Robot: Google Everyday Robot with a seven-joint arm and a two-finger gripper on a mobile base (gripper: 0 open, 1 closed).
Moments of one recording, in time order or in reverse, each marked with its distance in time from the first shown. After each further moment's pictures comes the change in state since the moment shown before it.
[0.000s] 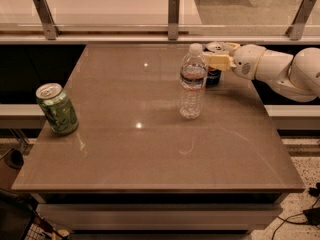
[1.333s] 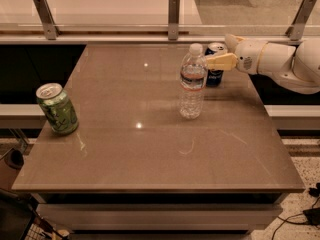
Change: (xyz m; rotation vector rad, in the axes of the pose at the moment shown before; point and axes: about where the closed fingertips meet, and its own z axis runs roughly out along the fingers) arm -0.008 -0.002 -0.001 0.000 0.054 -0.015
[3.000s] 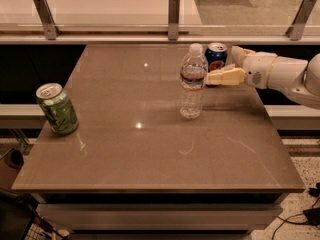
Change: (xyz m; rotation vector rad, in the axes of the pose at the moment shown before) arm 0.023 0.025 -0.037 0.007 0.040 -0.008
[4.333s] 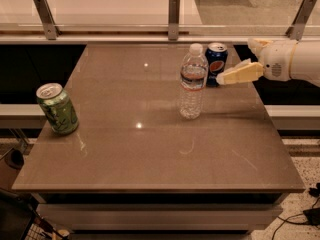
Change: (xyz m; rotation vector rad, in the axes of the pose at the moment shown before) arm -0.018 0.002 -0.040 0.041 0.173 -0.110
